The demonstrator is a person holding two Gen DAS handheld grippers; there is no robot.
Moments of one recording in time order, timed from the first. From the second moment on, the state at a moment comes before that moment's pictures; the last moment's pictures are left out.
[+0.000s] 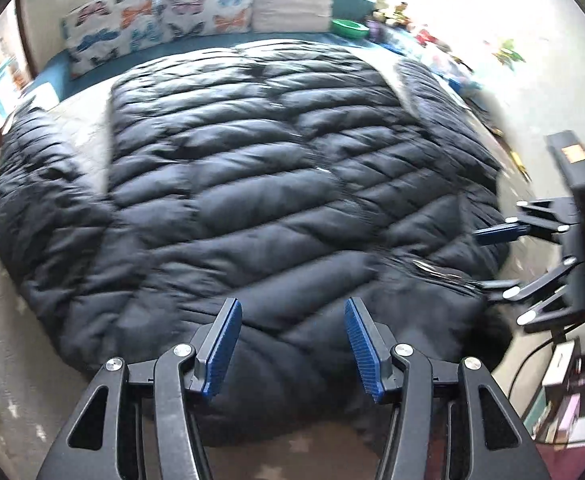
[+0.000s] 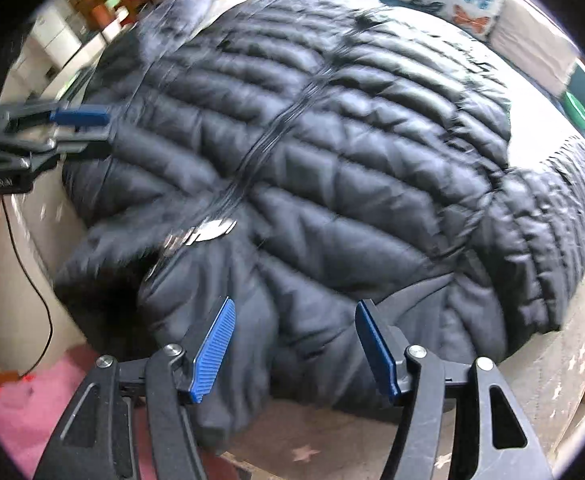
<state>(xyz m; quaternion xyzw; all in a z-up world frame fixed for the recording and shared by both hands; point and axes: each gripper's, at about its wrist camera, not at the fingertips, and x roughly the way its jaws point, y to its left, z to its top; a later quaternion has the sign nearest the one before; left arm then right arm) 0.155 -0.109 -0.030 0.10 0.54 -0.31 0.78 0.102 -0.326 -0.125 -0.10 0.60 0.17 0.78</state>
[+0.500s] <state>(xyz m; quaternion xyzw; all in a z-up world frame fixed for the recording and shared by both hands) 0.119 -0.176 -0.073 0.17 0.51 -0.37 0.76 0.044 -0.322 -0.143 -0.10 0.54 0.18 0.82</state>
